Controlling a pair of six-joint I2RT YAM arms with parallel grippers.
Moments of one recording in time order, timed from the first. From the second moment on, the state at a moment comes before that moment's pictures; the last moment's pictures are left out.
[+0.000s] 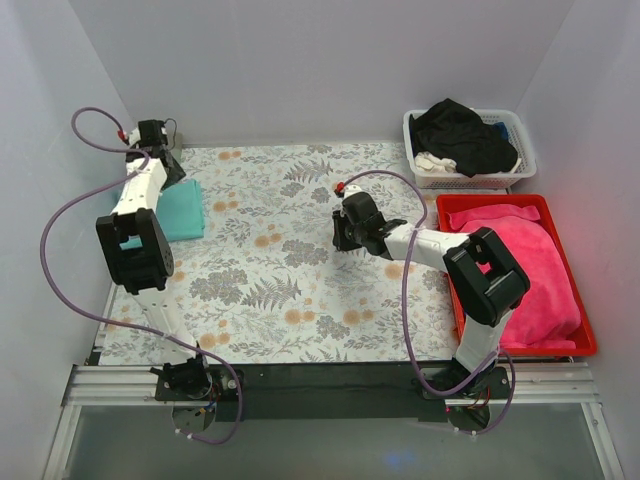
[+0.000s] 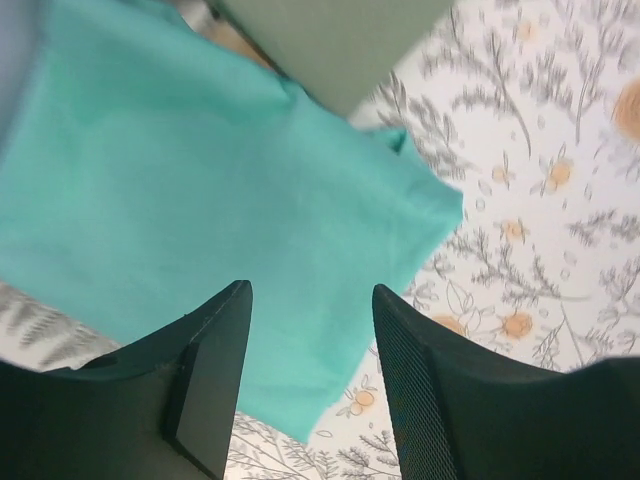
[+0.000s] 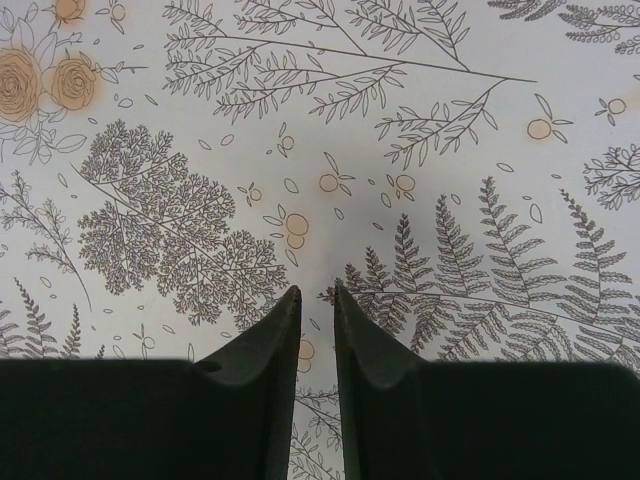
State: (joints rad) left arm 0.19 2.02 1.81 -0.63 -0.36 -0.44; right arm 0.69 1.81 1.08 -0.02 0.01 0.36
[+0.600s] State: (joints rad) left arm 0.14 2.04 1.48 -0.54 -0.26 -0.63; right arm 0.69 1.76 1.02 -0.01 0.02 0.36
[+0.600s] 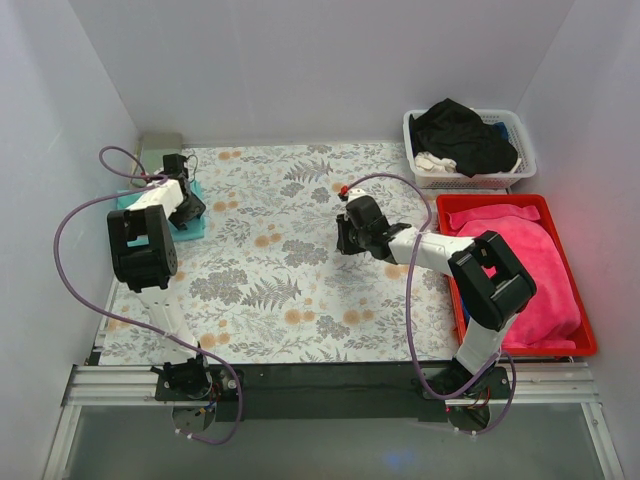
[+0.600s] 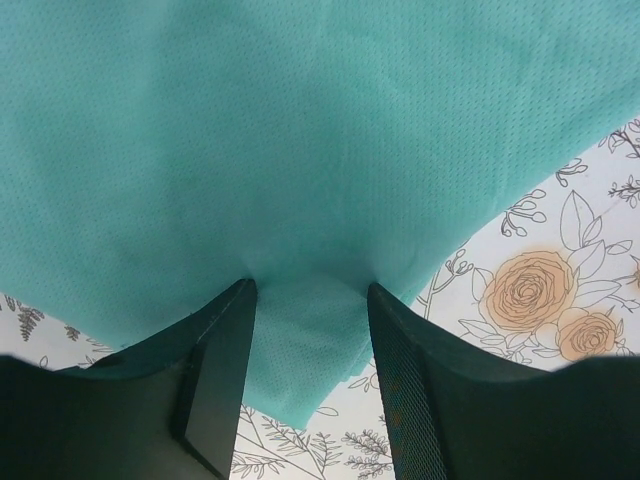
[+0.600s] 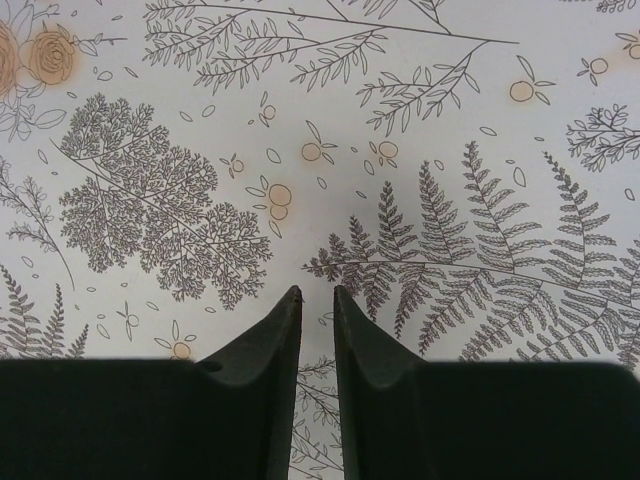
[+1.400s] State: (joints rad) left arm 0.08 1.92 1.30 -0.62 -0.42 -0.85; right arm 0.69 1.68 0.94 0.00 0.02 0.36
